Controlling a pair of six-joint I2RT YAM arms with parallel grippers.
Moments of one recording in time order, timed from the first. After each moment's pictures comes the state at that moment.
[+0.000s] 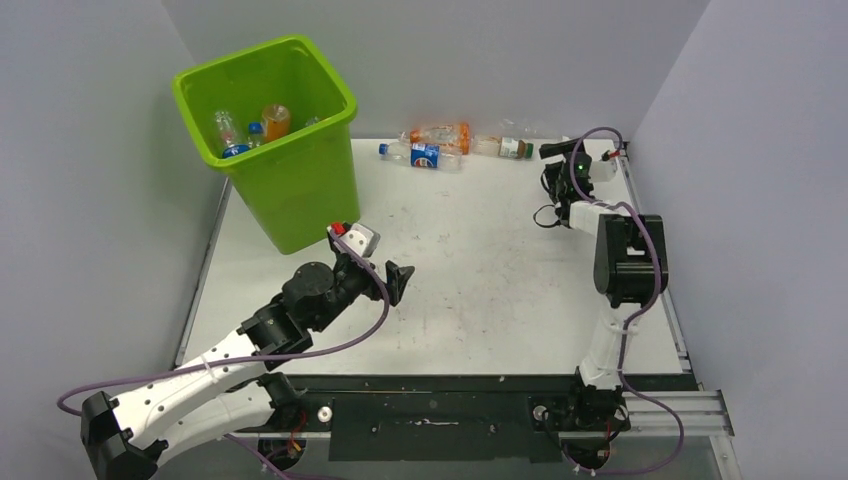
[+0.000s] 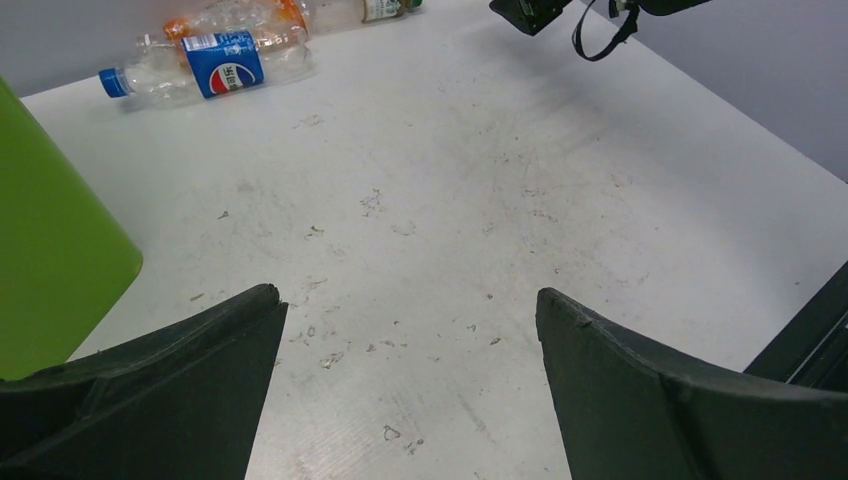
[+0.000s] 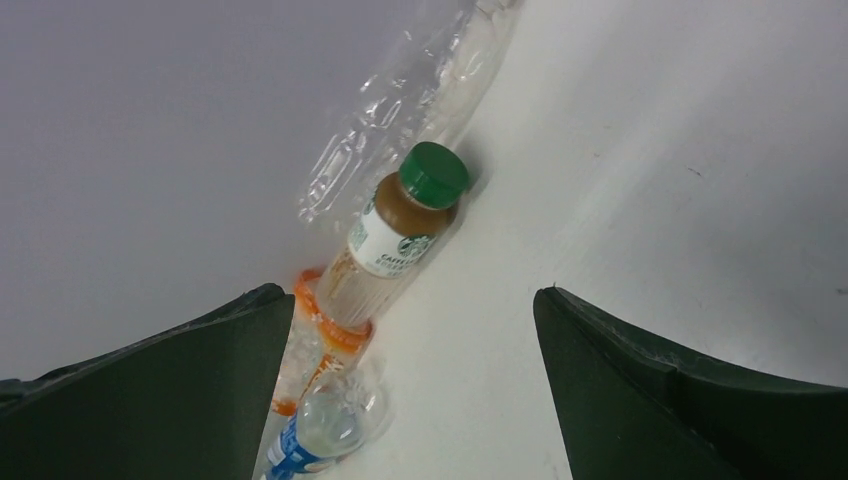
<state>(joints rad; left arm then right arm) -0.91 0.80 0.66 0.02 -0.25 -0.15 0.02 1.98 1.23 0.42 0.20 1.14</state>
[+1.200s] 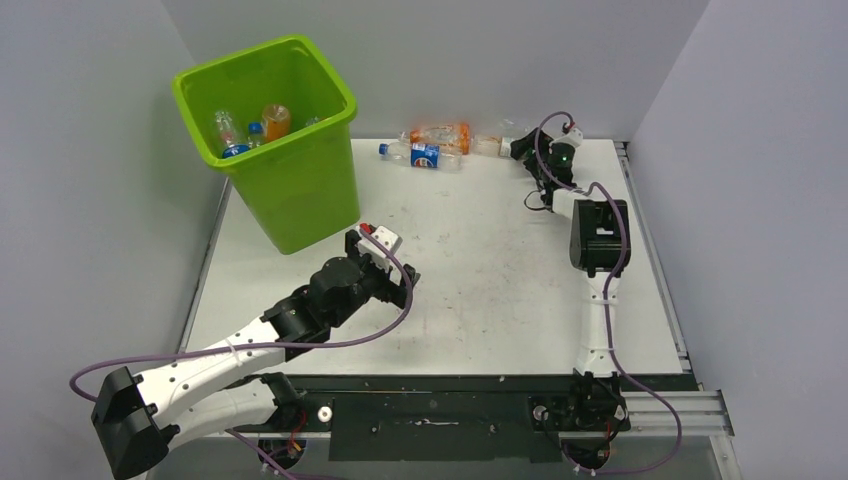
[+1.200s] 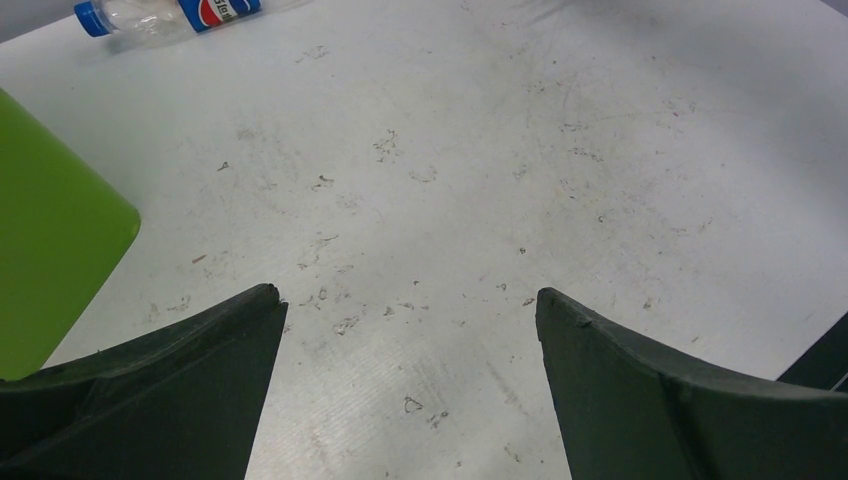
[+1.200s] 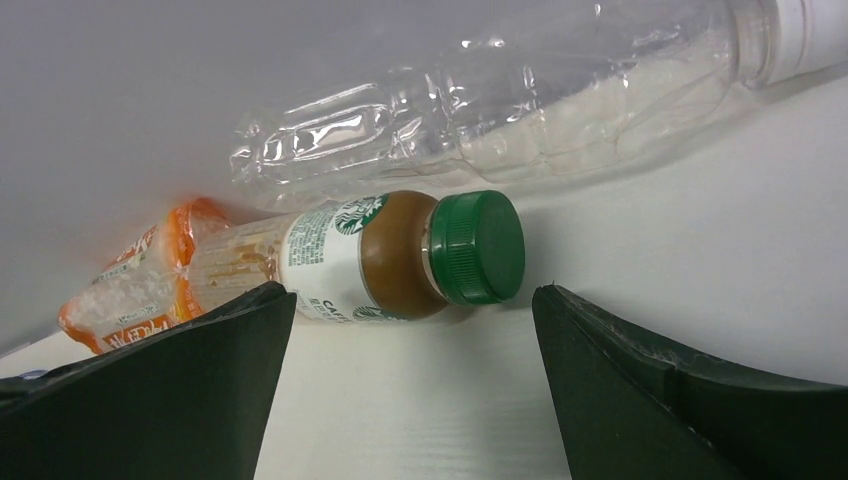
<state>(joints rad) -0.92 0.95 0.66 0.02 -0.28 -0.11 0.01 2.52 1.78 0.52 -0.10 0.61</state>
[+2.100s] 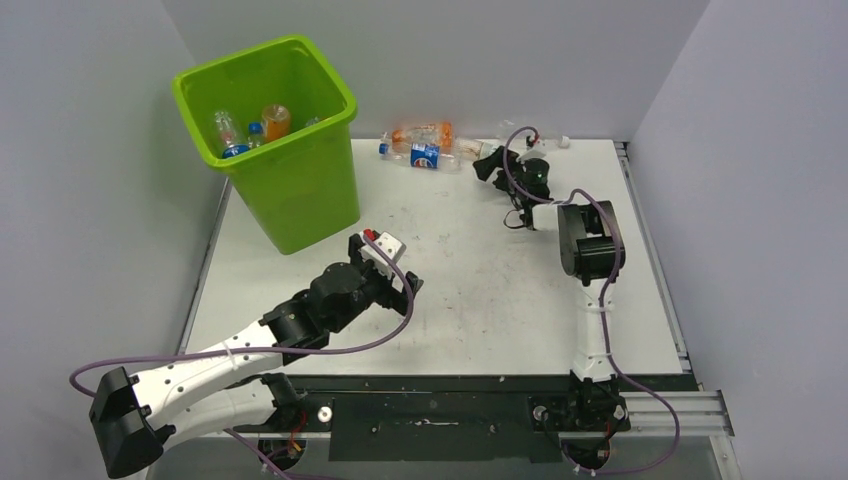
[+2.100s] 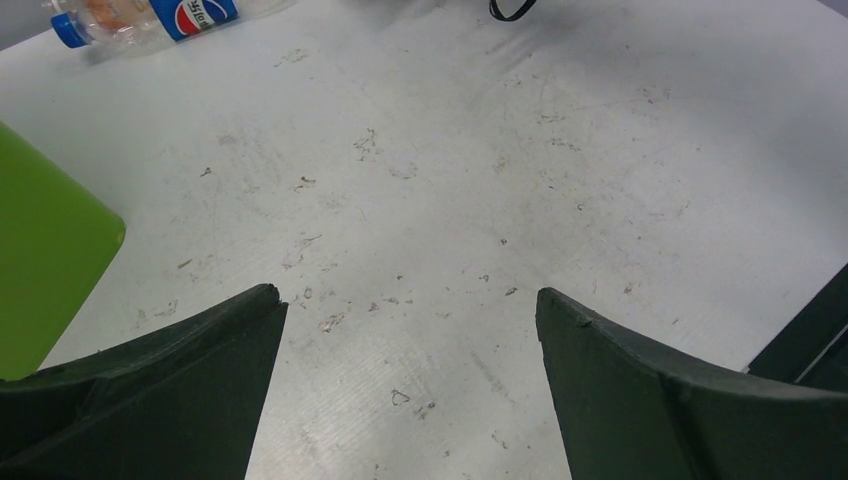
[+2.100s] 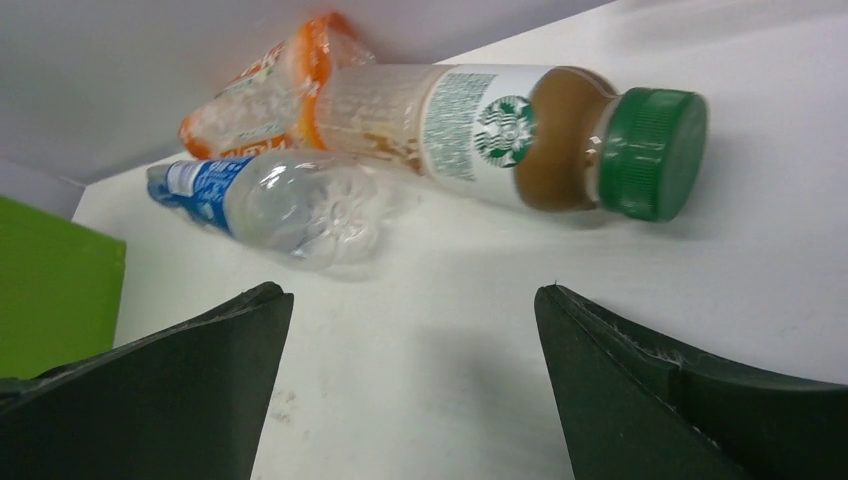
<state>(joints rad) -0.96 0.93 0.66 0.00 -0.28 -0.10 0.12 2.41 1.52 0.70 -0.25 0.59</state>
